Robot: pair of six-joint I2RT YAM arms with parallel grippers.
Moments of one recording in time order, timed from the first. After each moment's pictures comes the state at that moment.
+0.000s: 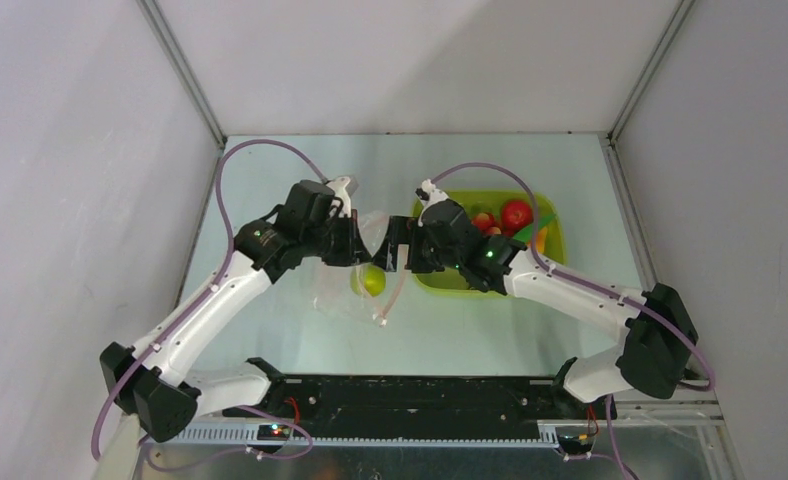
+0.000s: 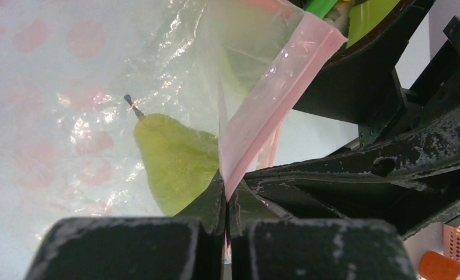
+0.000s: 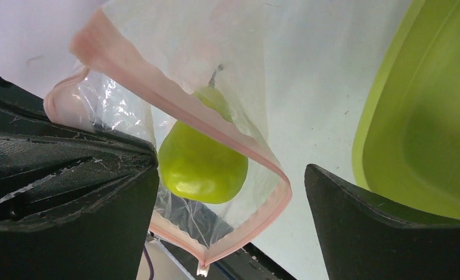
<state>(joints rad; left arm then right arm) -0.59 1.17 1.16 -0.77 0.19 -0.50 0.91 1.43 1.12 -0.26 -0.01 0.80</state>
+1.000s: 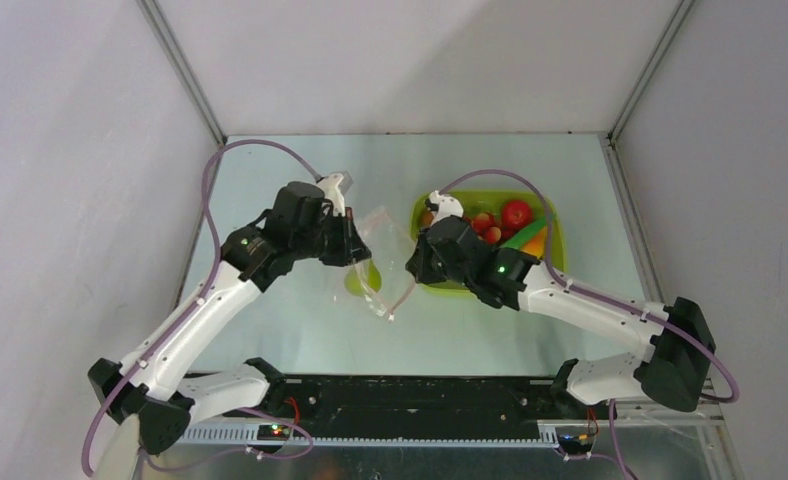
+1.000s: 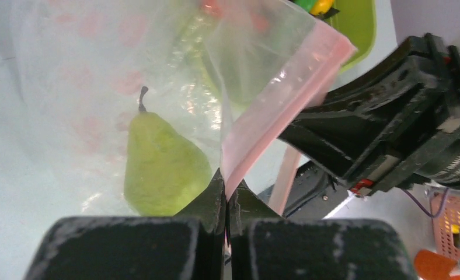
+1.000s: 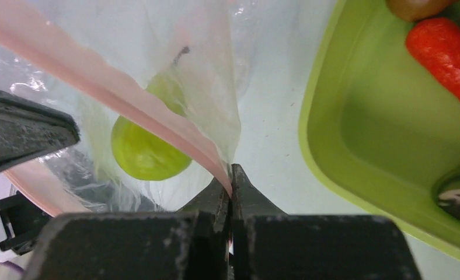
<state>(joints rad) -0.59 1.11 1.16 -0.74 0.22 -0.50 0.98 1.33 1.07 -0.34 0.19 0.72</state>
